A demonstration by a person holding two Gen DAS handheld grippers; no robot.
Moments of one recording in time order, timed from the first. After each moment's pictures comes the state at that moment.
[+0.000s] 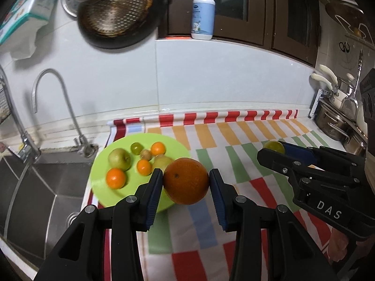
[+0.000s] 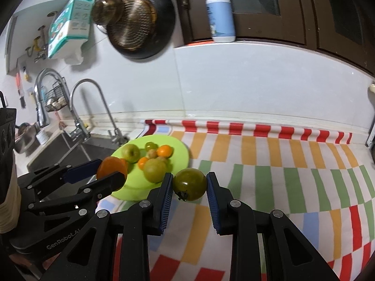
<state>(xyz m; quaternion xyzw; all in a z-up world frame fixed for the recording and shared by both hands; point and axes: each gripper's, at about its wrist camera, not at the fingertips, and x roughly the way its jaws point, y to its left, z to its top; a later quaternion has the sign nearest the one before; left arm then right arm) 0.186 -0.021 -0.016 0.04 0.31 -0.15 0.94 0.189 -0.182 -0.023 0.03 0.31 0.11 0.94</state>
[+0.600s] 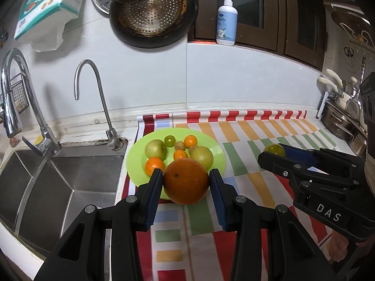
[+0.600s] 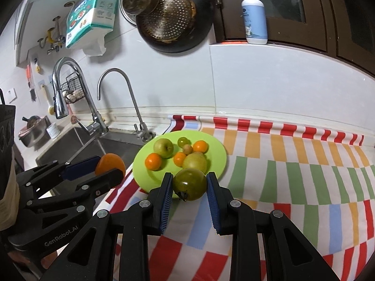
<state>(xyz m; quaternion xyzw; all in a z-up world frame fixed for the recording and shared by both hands) 0.168 0.049 -0.011 0.04 0.30 -0.13 0.94 0.170 -0.114 -0.022 0.02 0.31 0.13 0.94</state>
